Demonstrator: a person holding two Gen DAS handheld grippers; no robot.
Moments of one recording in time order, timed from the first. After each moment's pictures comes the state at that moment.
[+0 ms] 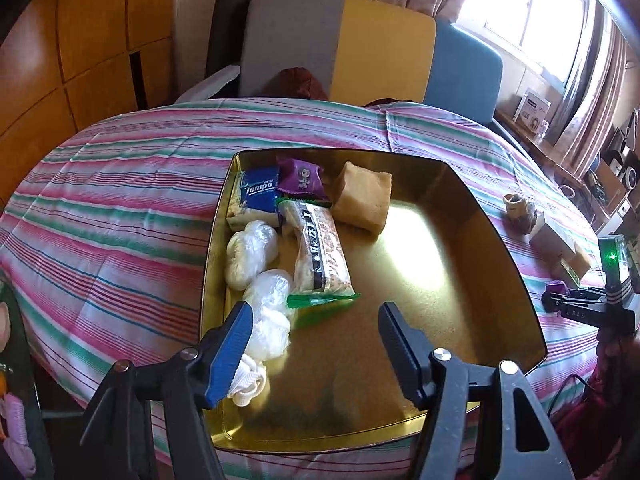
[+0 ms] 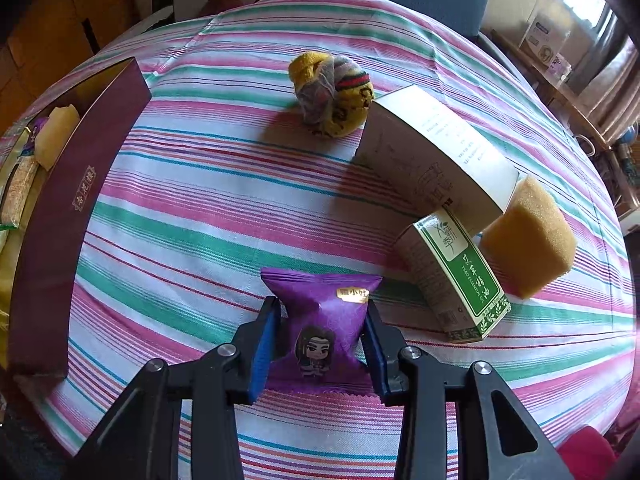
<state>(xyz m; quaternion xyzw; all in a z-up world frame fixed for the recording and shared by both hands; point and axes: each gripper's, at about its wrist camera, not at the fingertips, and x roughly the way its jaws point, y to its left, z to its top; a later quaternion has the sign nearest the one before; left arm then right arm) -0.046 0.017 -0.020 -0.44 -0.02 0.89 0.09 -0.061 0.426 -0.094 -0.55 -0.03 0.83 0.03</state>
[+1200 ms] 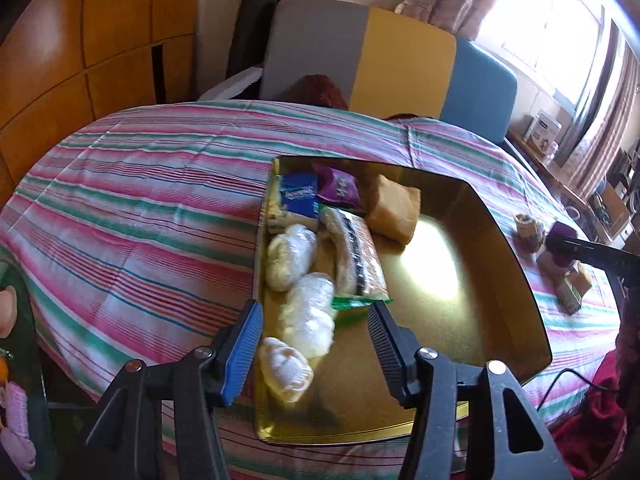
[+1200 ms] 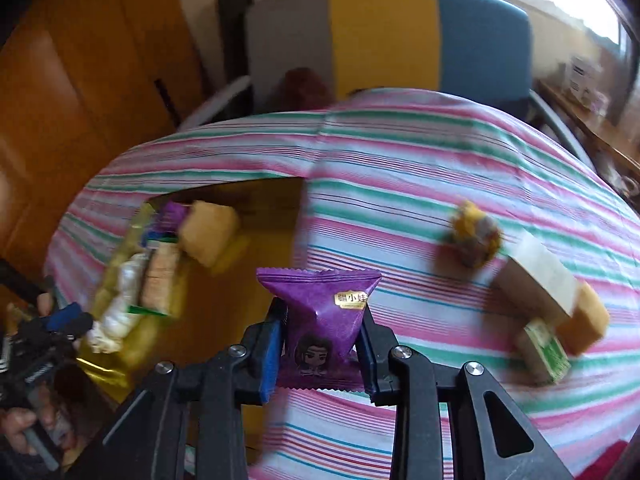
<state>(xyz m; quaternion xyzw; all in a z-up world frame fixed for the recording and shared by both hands) -0.042 -0.023 -0.013 -0.43 -0.05 0.90 0.07 -0.068 0.291 0.013 -0.45 0.04 0.88 -0.11</state>
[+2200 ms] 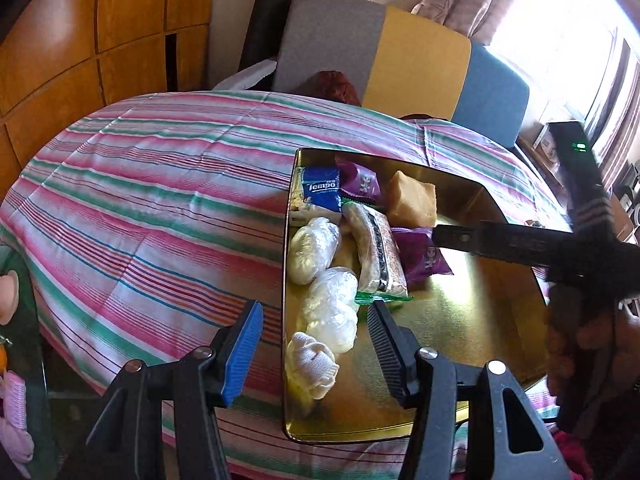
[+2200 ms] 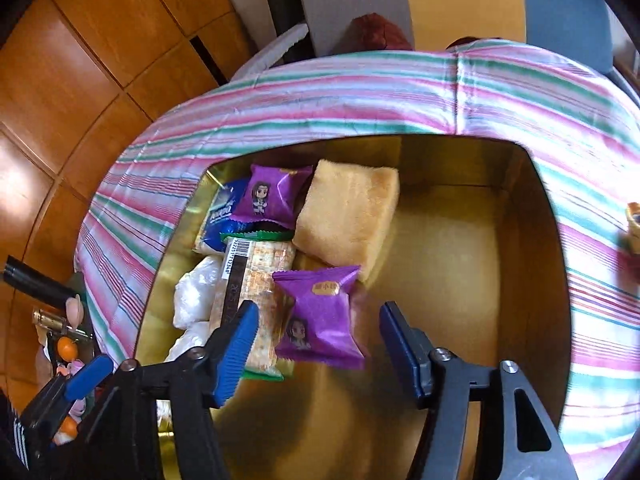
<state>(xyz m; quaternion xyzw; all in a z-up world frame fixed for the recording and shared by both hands) -0.042 -0.037 -0.019 -0.44 -0.06 0.89 0.06 -0.130 0.173 -0.042 -0.51 0.08 0.84 -0.16</state>
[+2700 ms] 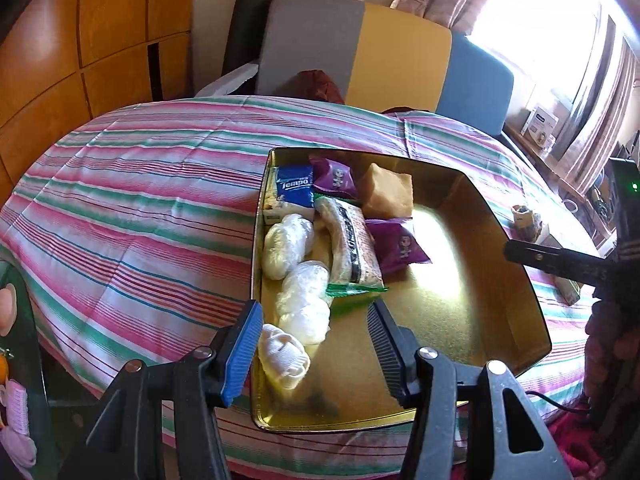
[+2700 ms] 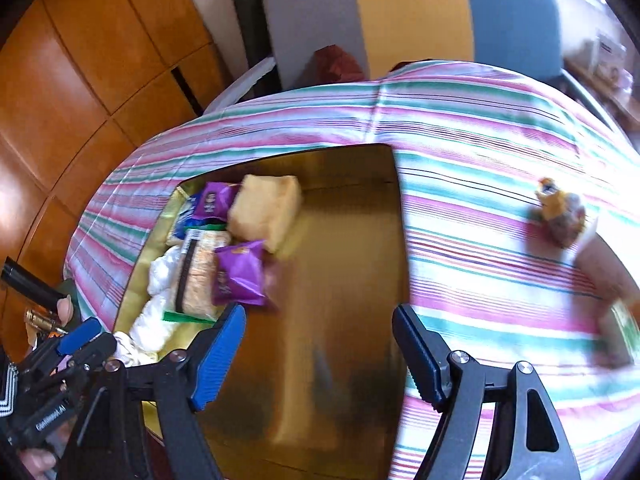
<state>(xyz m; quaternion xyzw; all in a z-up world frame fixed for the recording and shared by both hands) -0.035 -0.017 -0.015 -0.44 -0.04 0.89 0.08 -0.075 0.258 -0.019 -0.48 0.09 0.87 -0.10</state>
